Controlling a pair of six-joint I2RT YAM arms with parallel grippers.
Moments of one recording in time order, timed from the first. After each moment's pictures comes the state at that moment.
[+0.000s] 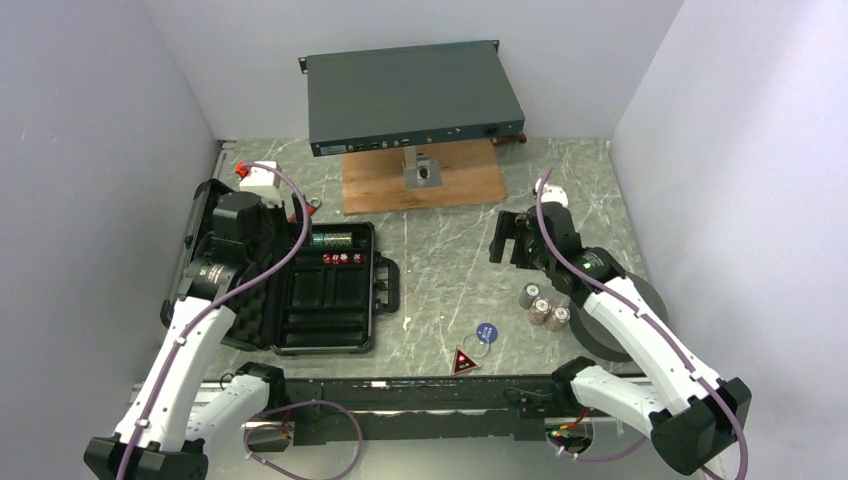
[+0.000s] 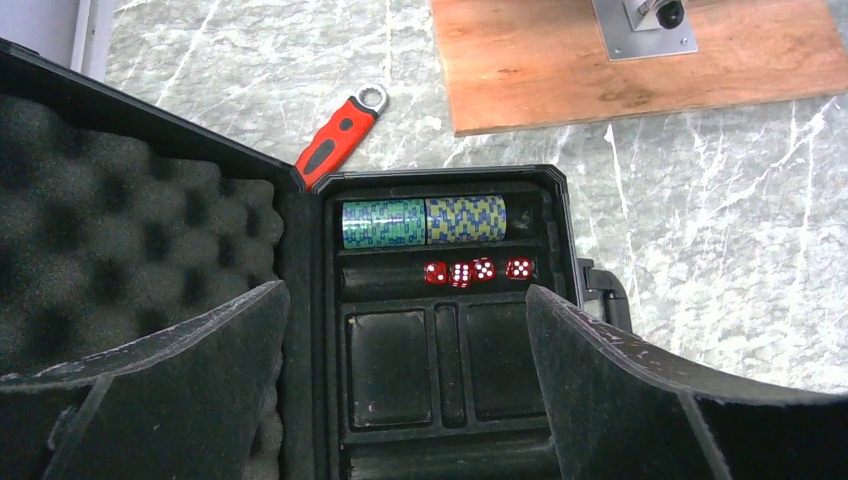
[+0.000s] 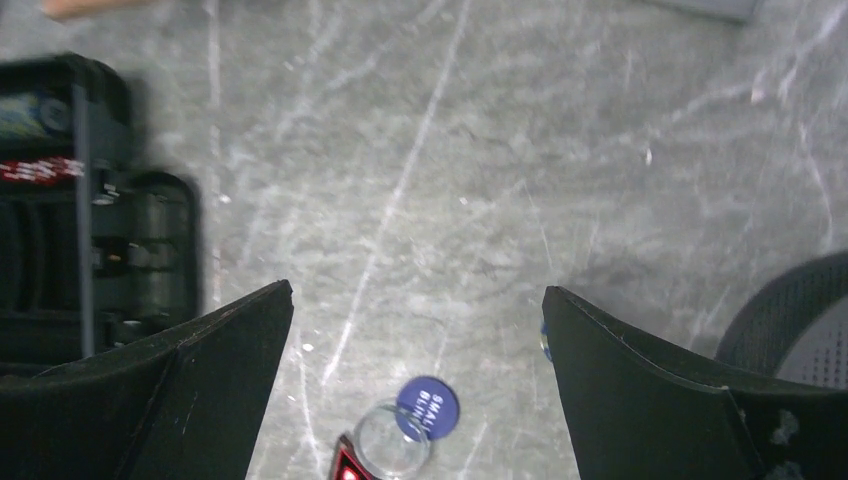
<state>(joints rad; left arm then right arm) -0.21 0.87 0.98 -0.54 -0.12 -0.15 0.48 0.98 0.94 -0.62 0.21 0.47</state>
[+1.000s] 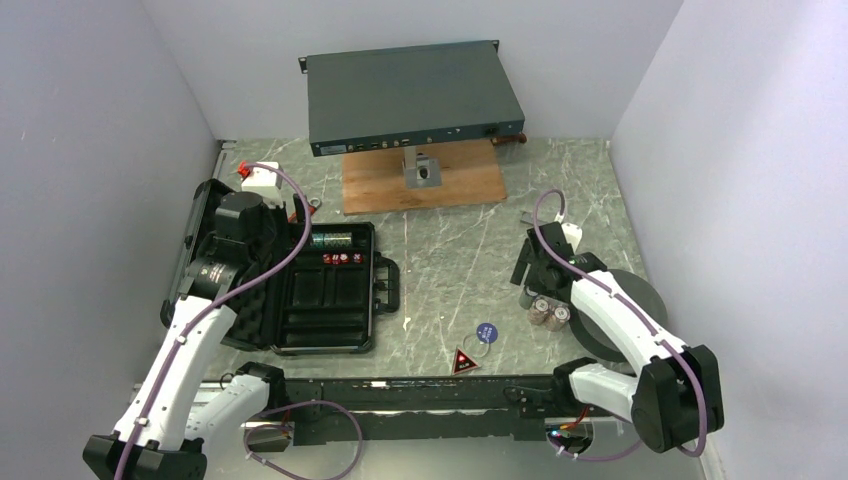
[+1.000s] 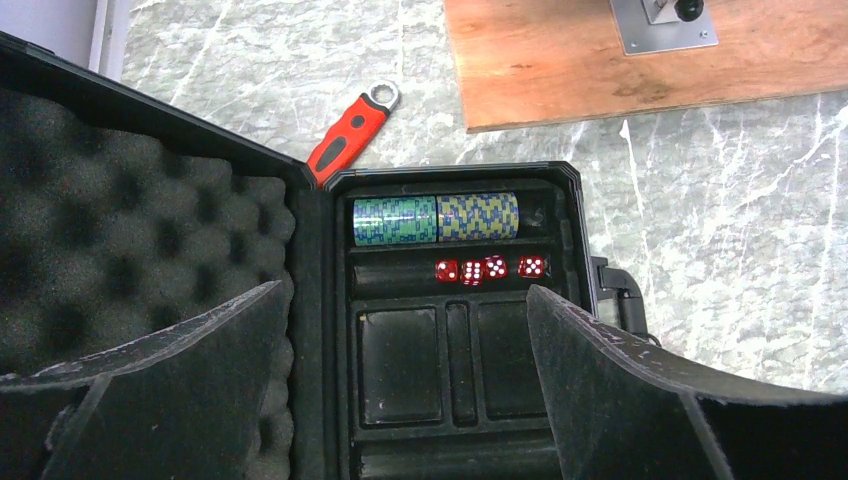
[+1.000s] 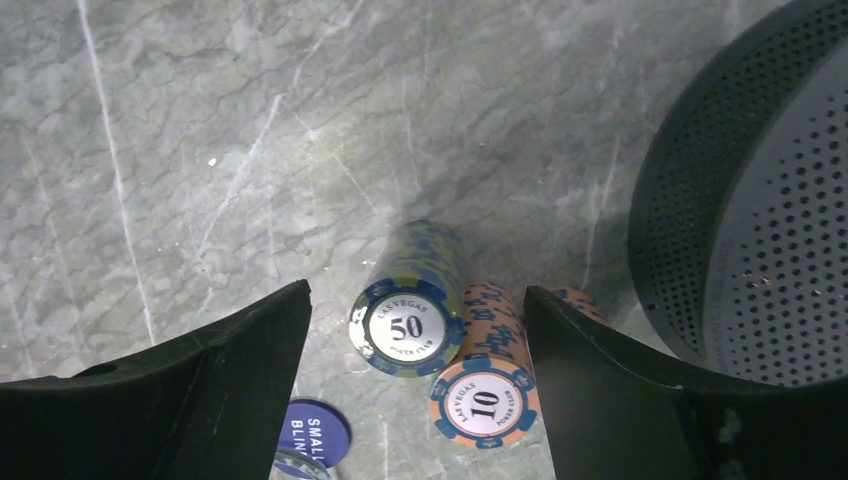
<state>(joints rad) -0.23 0.88 0.98 -0.55 -0.16 -0.13 0.31 1.11 0.71 -0.67 0.32 0.64</state>
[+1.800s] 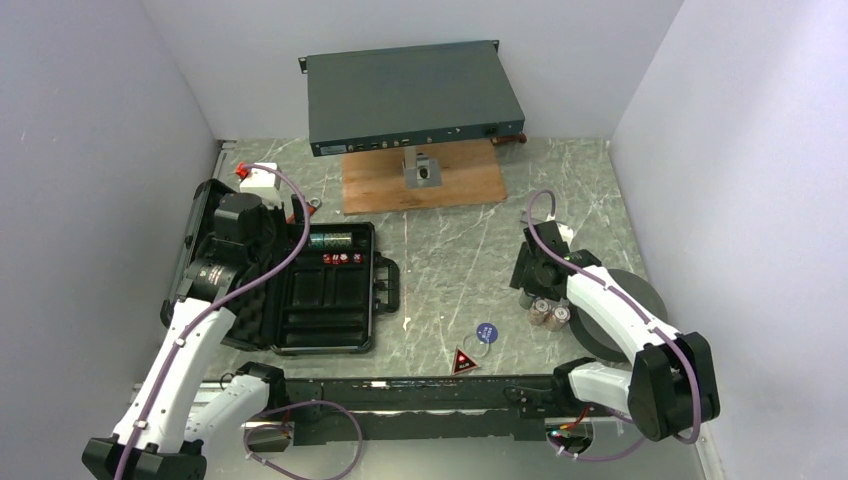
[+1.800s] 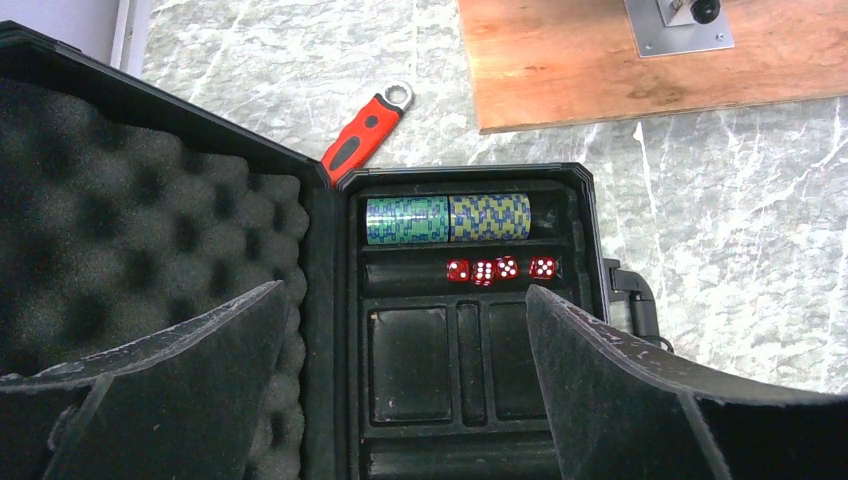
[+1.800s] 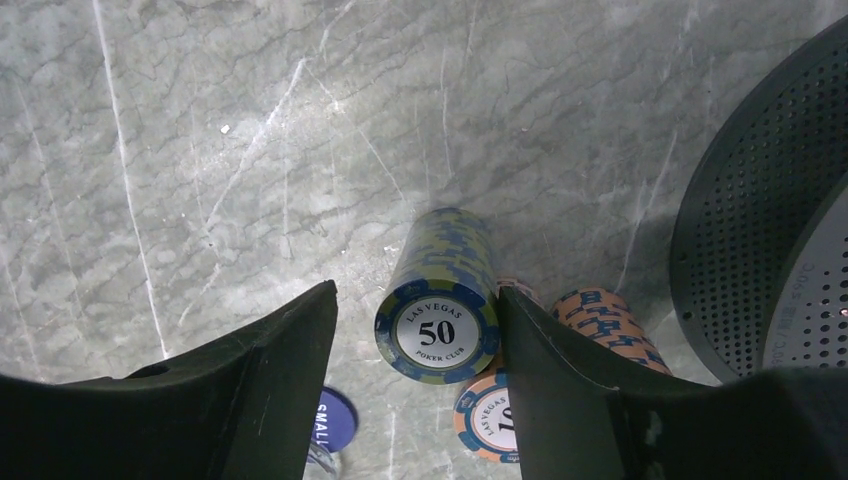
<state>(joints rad) -0.23 0.87 0.98 -0.56 -0.18 -0.13 0.31 1.17 0.71 -0.64 0.23 0.60</state>
